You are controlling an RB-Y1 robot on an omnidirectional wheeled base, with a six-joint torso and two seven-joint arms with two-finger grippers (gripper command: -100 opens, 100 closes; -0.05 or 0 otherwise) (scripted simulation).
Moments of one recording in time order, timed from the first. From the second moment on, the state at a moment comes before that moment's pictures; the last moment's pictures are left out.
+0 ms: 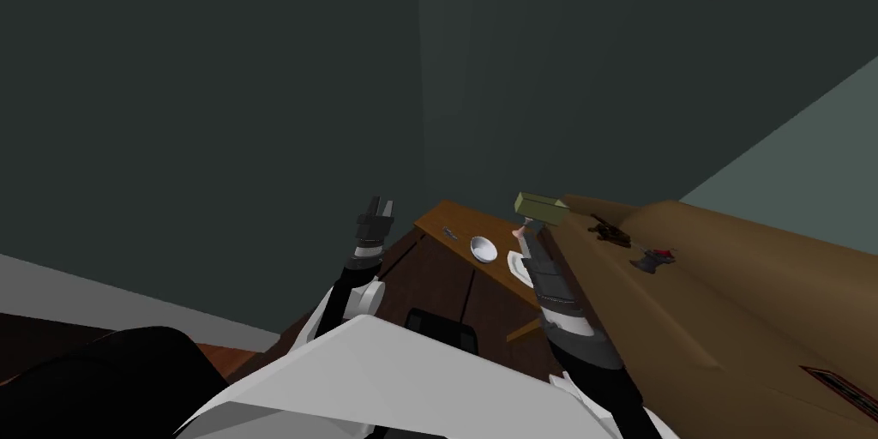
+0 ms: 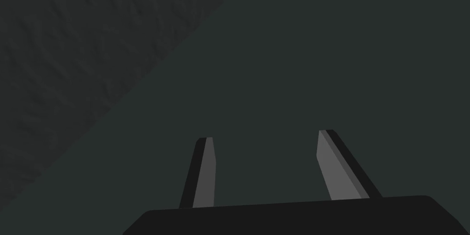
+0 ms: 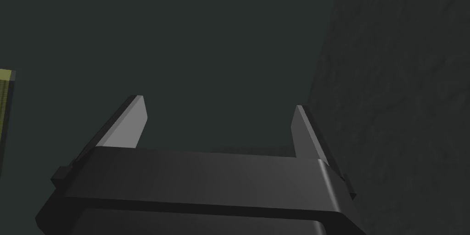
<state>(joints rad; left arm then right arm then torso) 0.53 0.00 -0.07 -2.36 -0.06 -0.55 0.16 0.68 -0.23 0.08 -2.36 0.15 -0.45 0.14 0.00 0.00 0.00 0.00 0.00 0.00</state>
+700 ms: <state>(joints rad) 0.53 0.00 -0.07 -2.36 -0.06 -0.55 0.16 0.80 -0.37 0.10 -2.35 0.20 -0.29 0.19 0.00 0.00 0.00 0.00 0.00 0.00</state>
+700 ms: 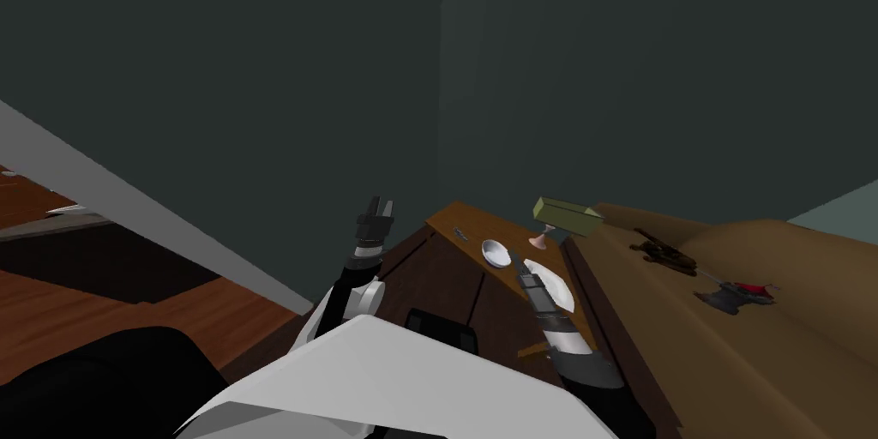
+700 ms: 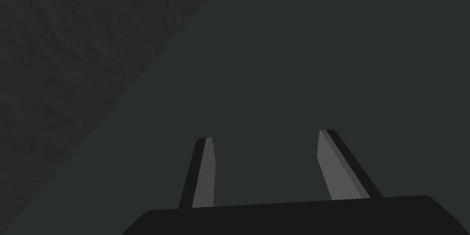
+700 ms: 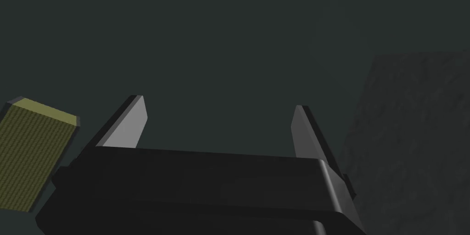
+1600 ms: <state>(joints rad) 0.53 0.00 -0.07 -2.36 -0.06 -0.55 0.16 0.94 -0.56 0.15 -2.28 0.30 -0.07 0.26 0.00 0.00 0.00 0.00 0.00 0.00</state>
